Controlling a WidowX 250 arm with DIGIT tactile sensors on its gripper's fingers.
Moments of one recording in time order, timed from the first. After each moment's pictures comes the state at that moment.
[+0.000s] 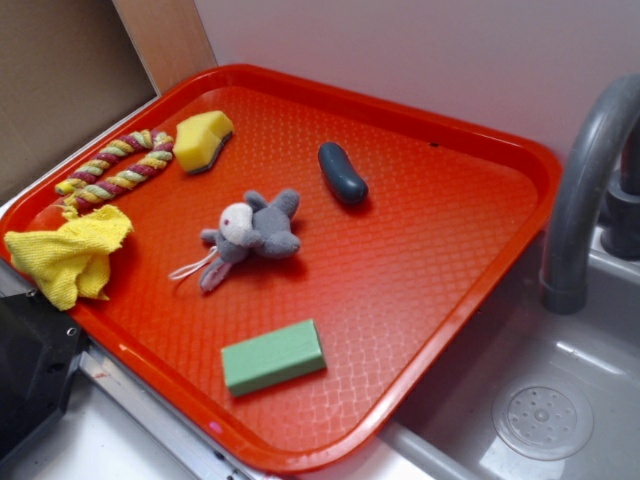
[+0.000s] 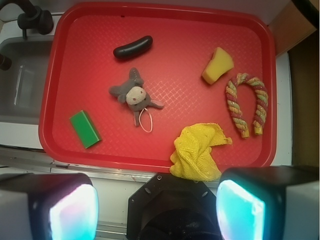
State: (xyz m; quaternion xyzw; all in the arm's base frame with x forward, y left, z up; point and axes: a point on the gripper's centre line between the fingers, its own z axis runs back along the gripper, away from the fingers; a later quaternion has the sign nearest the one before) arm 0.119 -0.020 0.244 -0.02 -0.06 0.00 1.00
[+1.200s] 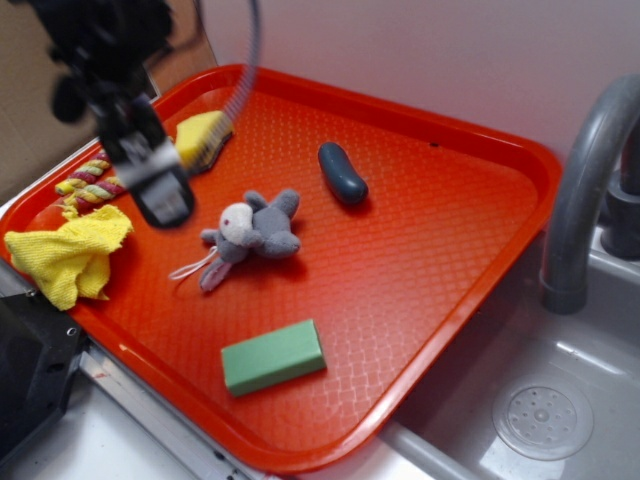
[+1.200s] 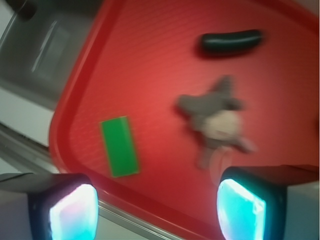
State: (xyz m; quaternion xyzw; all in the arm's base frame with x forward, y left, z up) arm 0.167 -0.113 0.127 -0.07 -0.02 -0.17 0.98
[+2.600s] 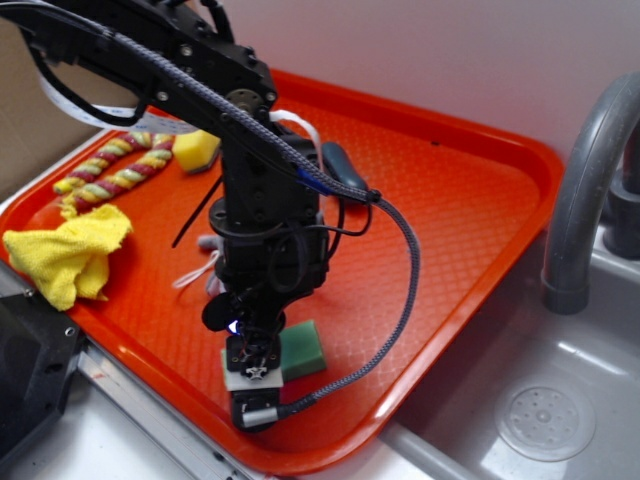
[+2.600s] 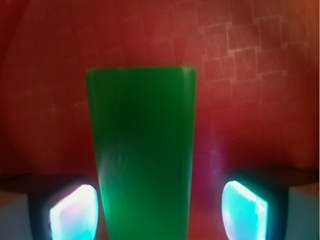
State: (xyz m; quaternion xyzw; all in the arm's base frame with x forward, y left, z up) arm 0.157 -0.149 0.019 -0.03 0.13 -0.27 0.95
